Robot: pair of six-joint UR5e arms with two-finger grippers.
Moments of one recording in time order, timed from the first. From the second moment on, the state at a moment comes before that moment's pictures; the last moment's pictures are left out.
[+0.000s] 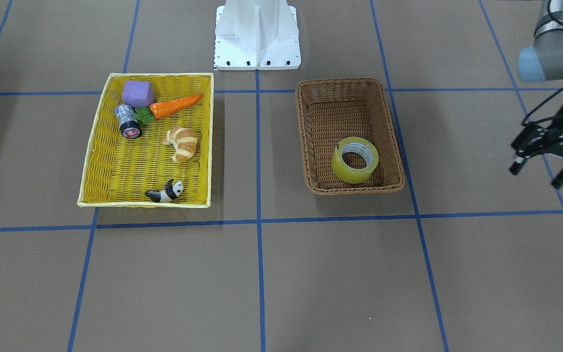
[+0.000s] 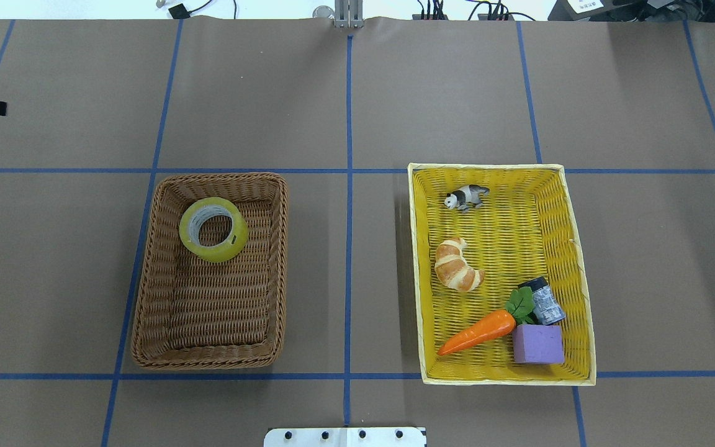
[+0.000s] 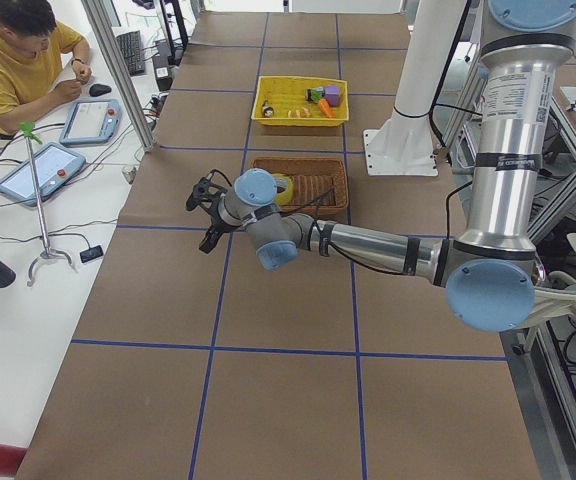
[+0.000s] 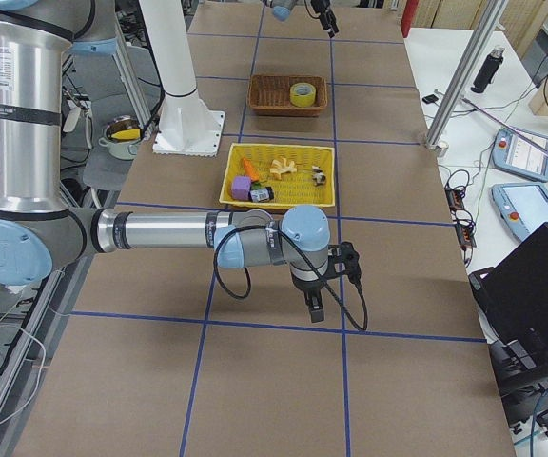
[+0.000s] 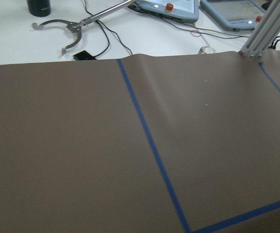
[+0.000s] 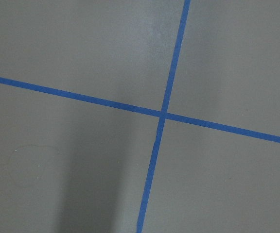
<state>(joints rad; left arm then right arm) -1.31 -1.62 -1.64 -2.38 -2.19 -0.48 1.58 -1.67 1.71 -1.46 2.34 -0.09</state>
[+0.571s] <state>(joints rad) -1.59 -1.61 -1.67 -1.73 -2.25 0.13 1.58 -1.67 1.70 -1.46 2.32 -0.09</state>
